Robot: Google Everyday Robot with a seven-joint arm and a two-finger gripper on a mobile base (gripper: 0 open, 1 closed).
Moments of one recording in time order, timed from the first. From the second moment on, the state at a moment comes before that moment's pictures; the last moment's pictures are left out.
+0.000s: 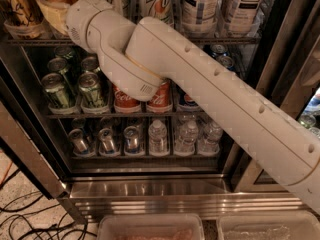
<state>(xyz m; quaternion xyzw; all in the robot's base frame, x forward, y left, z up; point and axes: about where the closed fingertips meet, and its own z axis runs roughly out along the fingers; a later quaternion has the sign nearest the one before) 0.626 0.186 1.082 -0.29 0.58 0.24 0.72</state>
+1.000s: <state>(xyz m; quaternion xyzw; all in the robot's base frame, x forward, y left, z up) 0.591 0.194 1.115 -0.32 0.51 0.24 0.76</state>
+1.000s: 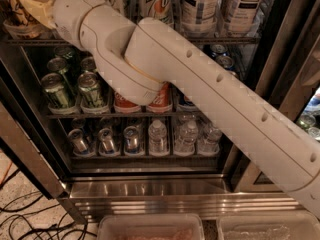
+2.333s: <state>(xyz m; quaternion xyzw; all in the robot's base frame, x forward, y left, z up) 0.505 0.185 1.059 -0.39 0.52 0.27 0.71</state>
